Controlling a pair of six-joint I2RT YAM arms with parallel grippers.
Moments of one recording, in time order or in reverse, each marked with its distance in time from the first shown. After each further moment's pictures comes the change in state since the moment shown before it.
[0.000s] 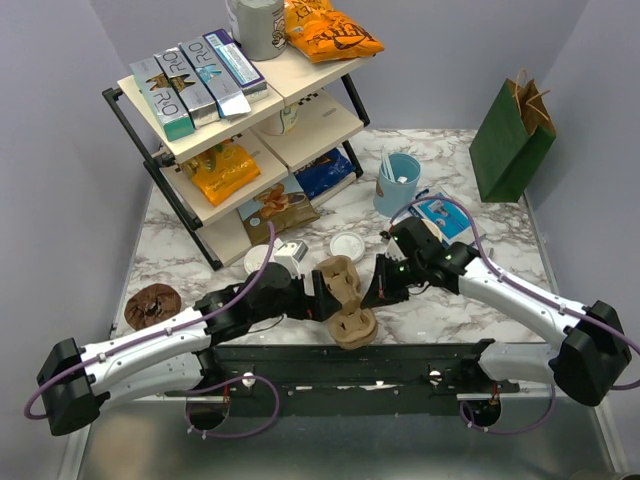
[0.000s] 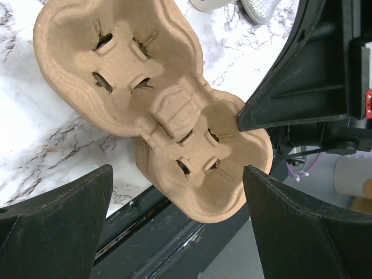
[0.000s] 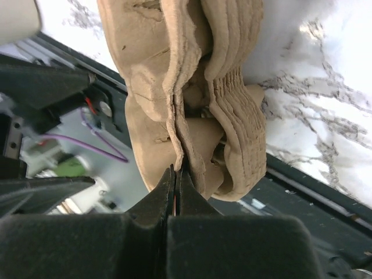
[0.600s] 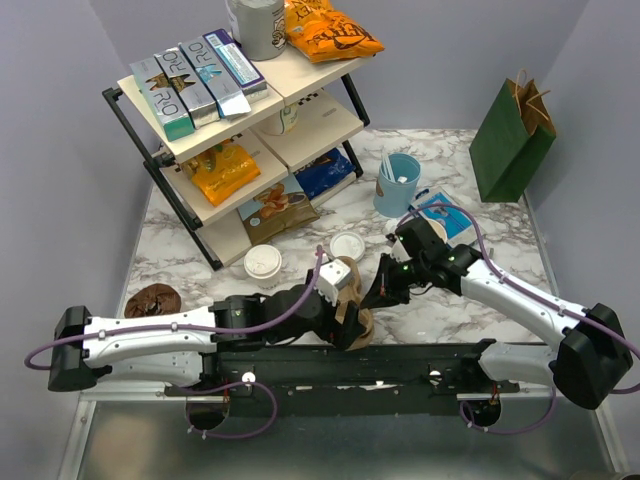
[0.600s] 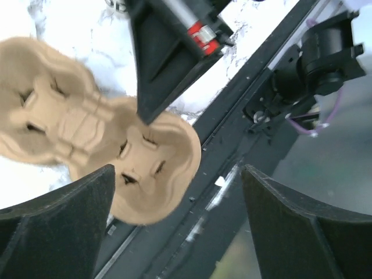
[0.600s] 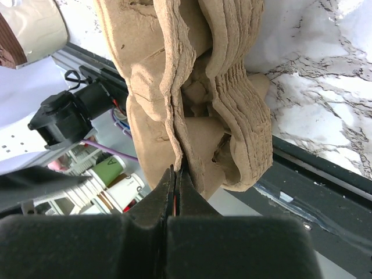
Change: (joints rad) left arm -0.344 0.096 0.208 -0.062 -0.224 0.266; right arm -0.051 -0.019 -0.058 0.049 -0.093 0.141
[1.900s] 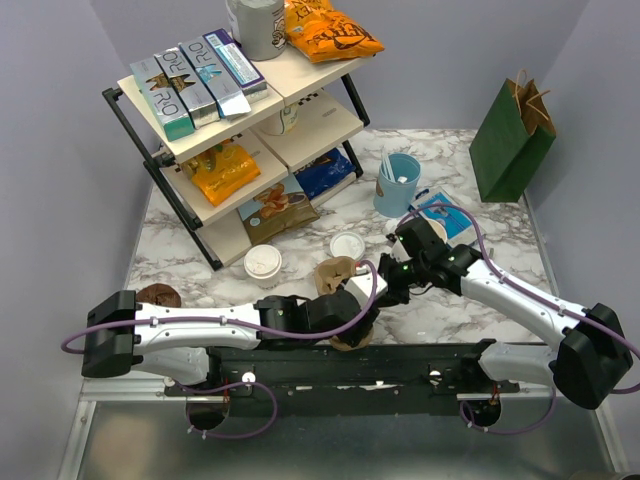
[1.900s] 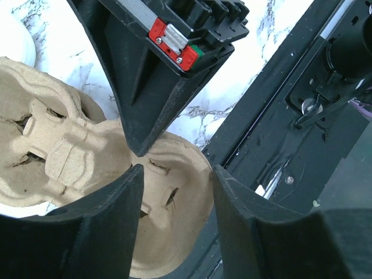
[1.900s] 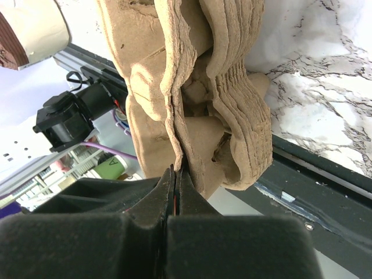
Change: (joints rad) left arm -0.042 0.289 0.093 0.058 -0.061 0.171; right arm 0.000 0.000 0.000 0.002 0.002 0.010
